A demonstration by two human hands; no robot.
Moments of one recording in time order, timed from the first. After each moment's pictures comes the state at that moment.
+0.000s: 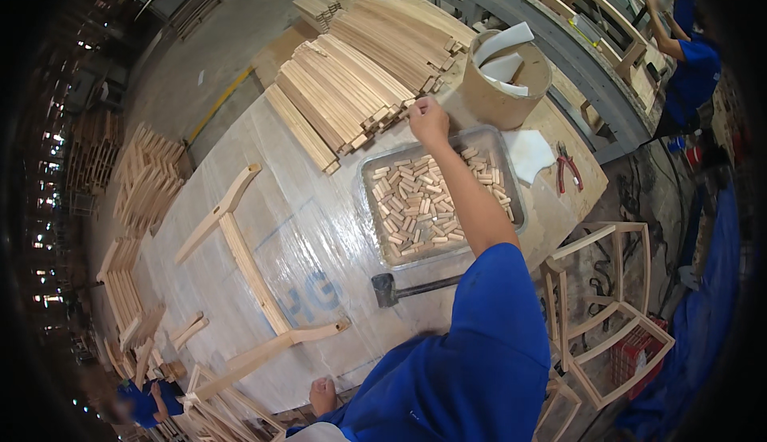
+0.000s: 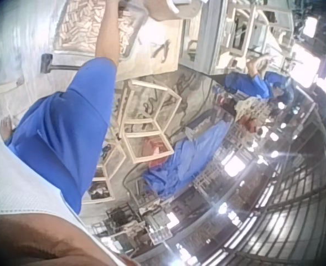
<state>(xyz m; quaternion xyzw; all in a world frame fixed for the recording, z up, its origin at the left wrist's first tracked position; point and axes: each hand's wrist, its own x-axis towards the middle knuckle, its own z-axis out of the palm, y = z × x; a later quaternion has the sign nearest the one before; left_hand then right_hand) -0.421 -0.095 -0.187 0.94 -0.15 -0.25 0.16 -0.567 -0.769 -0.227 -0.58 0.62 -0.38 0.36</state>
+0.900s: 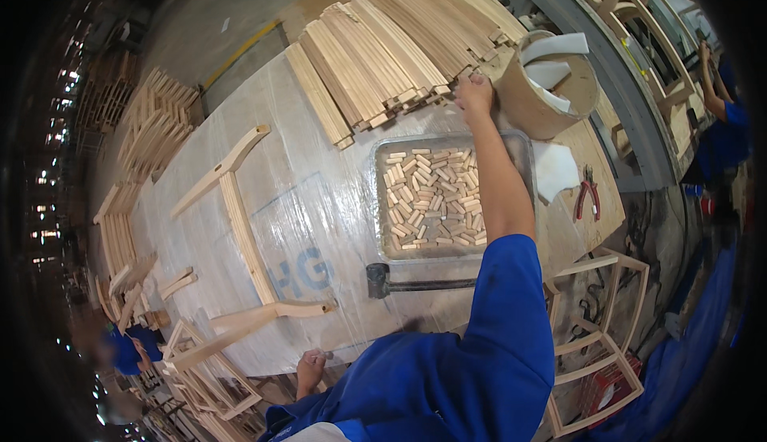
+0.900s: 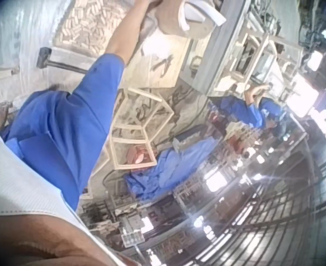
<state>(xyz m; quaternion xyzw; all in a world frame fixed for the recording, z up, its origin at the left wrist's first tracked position) -0.426 -0.120 -0.198 0.91 -0.19 -0.35 0.10 -0.578 -0.851 -0.264 -0.34 0.59 -0.44 0.58</state>
